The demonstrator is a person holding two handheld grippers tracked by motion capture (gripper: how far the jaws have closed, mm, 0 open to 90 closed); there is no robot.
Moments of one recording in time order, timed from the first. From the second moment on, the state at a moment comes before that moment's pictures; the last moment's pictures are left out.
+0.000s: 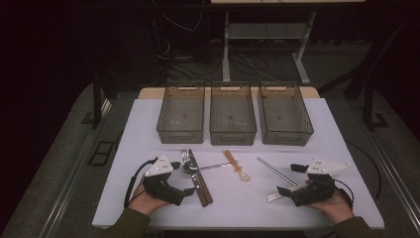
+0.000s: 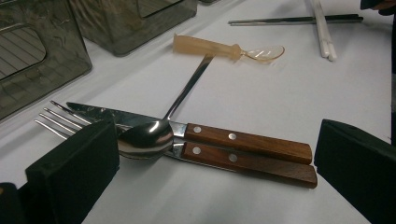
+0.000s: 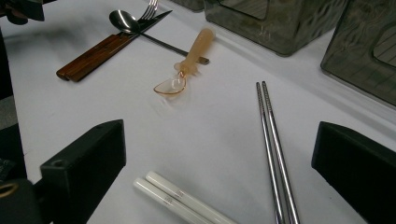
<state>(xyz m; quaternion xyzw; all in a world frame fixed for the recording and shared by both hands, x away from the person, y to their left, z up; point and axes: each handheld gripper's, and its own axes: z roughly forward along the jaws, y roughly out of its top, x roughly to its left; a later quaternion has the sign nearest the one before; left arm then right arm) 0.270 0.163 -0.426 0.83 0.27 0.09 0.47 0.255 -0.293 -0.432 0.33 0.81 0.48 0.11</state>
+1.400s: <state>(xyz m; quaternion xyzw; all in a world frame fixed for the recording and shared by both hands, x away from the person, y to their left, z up) 0.267 0.163 -0.424 0.83 0.26 0.09 0.48 0.243 -0.294 -0.430 0.25 0.87 0.43 0.01</state>
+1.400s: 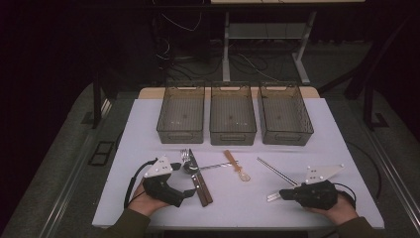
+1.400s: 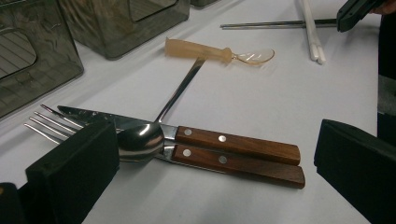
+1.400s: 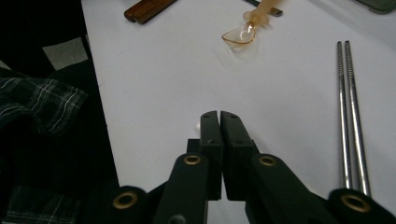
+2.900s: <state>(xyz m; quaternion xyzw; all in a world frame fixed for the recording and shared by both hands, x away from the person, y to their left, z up) 0.268 0.163 -0.426 0.83 0.27 0.08 0.48 0.249 -0.274 -0.449 0.24 0.90 0.37 0.01</state>
